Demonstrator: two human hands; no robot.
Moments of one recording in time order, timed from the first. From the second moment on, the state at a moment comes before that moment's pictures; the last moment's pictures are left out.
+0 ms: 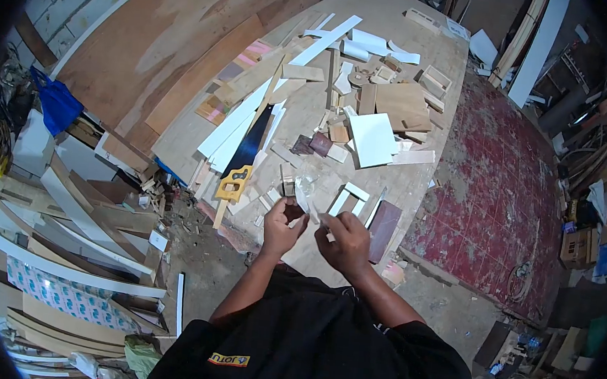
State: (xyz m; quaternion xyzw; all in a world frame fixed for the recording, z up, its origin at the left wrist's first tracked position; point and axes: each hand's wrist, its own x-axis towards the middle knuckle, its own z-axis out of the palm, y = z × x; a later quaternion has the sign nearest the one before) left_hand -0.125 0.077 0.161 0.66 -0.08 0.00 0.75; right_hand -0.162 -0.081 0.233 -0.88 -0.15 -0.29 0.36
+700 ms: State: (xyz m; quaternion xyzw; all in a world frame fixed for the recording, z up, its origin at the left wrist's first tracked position) left_hand -0.192 0.227 0.043 0.41 0.22 0.02 0.89; right_hand -0.138 -0.027 -0.016 -0.69 0.19 0.27 0.64
